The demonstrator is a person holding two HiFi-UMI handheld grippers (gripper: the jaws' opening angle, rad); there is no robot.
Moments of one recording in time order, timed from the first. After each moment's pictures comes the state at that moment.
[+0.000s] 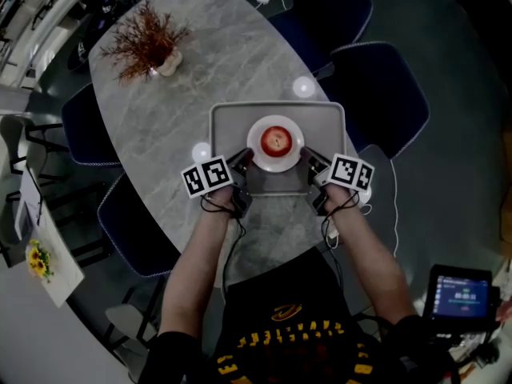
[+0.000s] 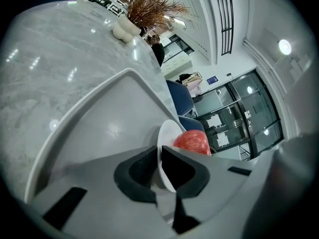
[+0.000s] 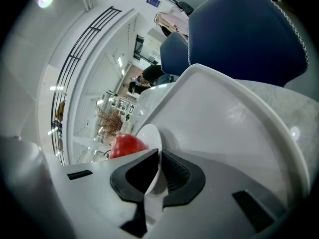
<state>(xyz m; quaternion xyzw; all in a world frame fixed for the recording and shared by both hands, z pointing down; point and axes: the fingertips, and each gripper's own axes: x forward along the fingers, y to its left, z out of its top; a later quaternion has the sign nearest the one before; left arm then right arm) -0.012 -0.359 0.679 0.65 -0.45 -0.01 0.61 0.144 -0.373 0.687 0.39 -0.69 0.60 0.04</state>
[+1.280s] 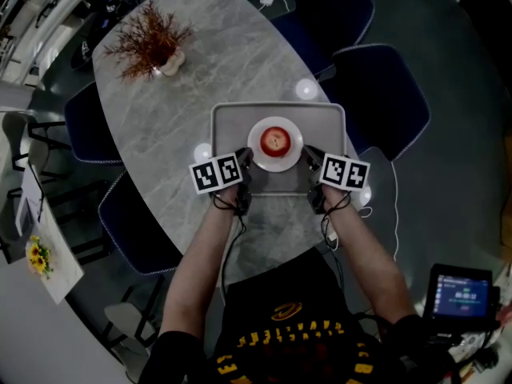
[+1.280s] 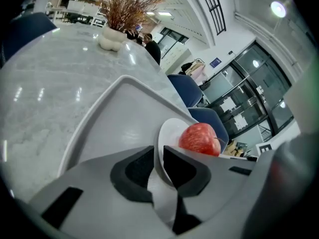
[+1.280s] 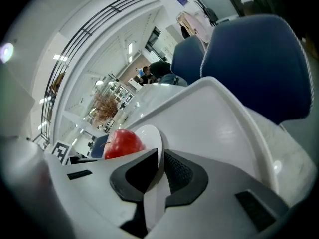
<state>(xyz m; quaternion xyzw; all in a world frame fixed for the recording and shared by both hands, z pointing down) -0.019 -0.358 0.690 0.66 -0.50 0.11 0.55 0.147 -0.379 0.689 0.42 -0.73 0.52 0.14</state>
